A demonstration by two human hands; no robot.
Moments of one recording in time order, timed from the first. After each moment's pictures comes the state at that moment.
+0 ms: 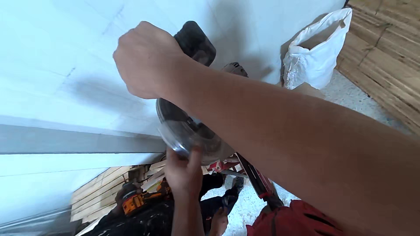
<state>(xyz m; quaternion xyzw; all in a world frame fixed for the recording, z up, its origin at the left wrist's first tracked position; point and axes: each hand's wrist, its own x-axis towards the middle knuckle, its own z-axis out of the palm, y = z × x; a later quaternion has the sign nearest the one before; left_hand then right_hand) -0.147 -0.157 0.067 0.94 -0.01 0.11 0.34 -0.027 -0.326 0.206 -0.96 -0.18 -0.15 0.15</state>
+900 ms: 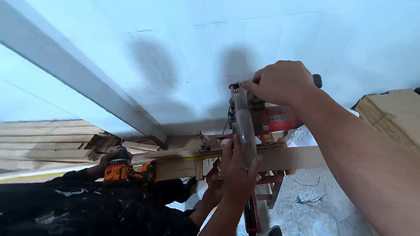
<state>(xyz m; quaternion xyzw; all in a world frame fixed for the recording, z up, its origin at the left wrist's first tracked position) -0.149 -0.154 -0.001 0.85 -0.08 0.25 0.45 -0.011 -0.308 0.214 -1.00 -0.08 -0.05 -0.02</state>
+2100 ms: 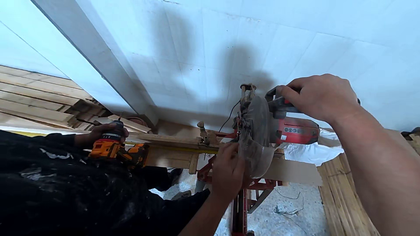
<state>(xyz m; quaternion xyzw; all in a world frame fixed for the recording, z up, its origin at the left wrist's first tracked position) -0.140 -0.101 -0.002 0.80 -0.01 0.12 0.58 -0.012 -0.302 0.213 -1.00 -0.06 -0.06 -0.05</state>
